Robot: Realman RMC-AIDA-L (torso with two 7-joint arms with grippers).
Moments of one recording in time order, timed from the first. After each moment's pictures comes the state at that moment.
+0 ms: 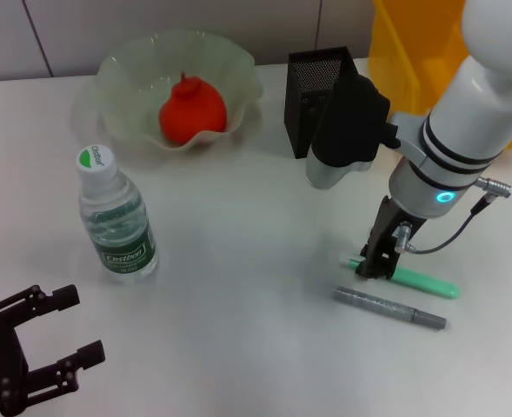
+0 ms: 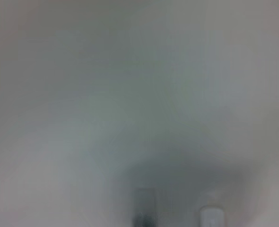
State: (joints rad) left arm -0.16 -2.04 0.76 0.66 1.79 1.82 -1.07; right arm 0.79 2.09 -1.57 -1.02 -2.68 -1.46 2.39
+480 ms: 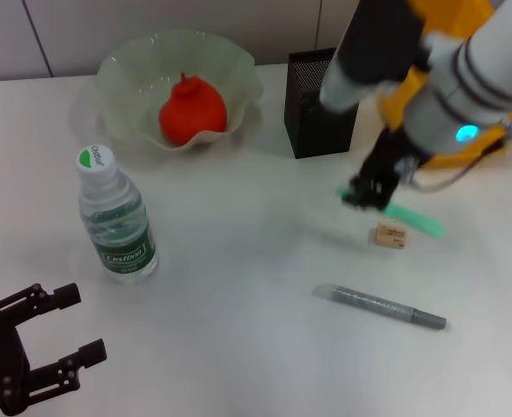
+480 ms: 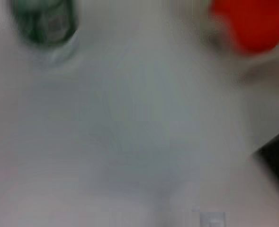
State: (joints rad) left arm -0.16 -2.04 0.76 0.66 1.79 1.82 -1.06; right arm 0.72 2.08 -1.41 -1.35 -2.68 -1.52 2.38
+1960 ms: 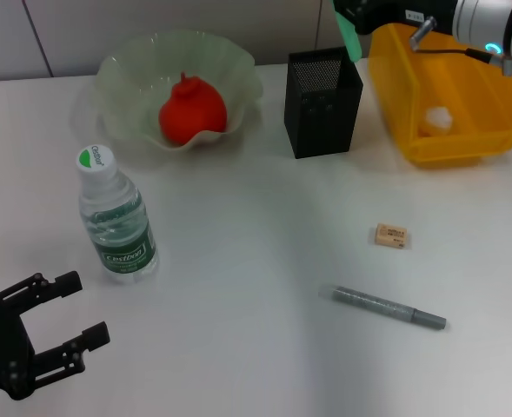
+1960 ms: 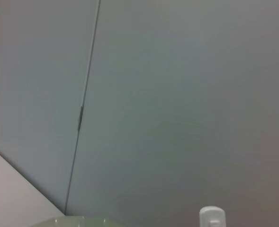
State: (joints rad) left arm -0.18 -2.06 0.73 0.64 1.79 1.79 -1.07; right arm 0.60 2.08 -1.05 -0.94 -1.72 -0.86 1.43
